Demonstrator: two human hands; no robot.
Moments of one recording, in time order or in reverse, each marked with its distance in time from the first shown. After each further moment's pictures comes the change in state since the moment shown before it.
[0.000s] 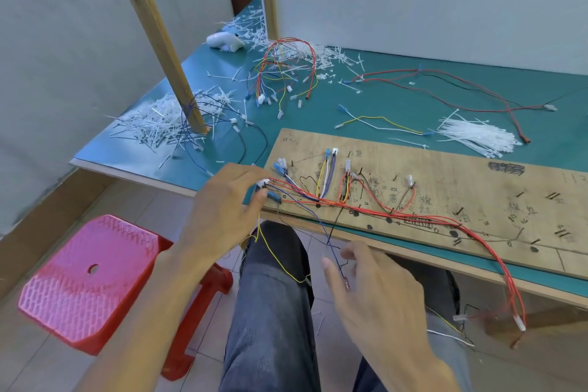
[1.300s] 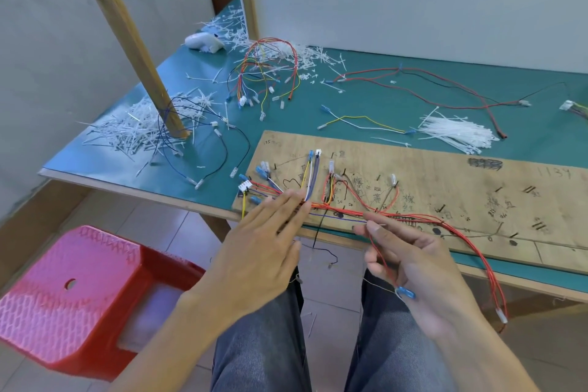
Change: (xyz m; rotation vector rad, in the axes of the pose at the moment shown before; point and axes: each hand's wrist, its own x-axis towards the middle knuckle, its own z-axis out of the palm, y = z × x) left_hand -0.033 0.047 0.043 0.254 -0.259 0.327; right_hand 0.040 0.063 -0.032 1.506 -0.238 0.485
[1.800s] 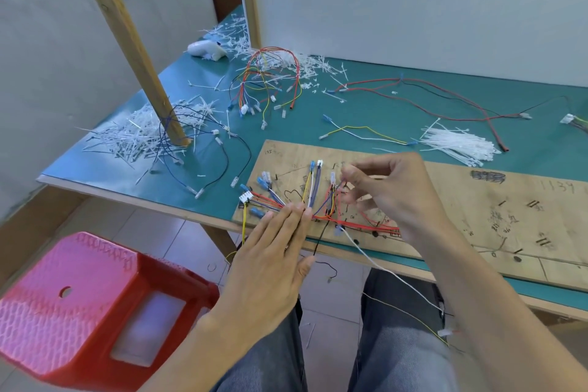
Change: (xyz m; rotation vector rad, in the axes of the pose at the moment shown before) left_hand 0.002 0.015 0.018 0.102 -0.046 -0.096; right_hand 0.086 -0.063 0.043 -0.510 0.003 -0.318
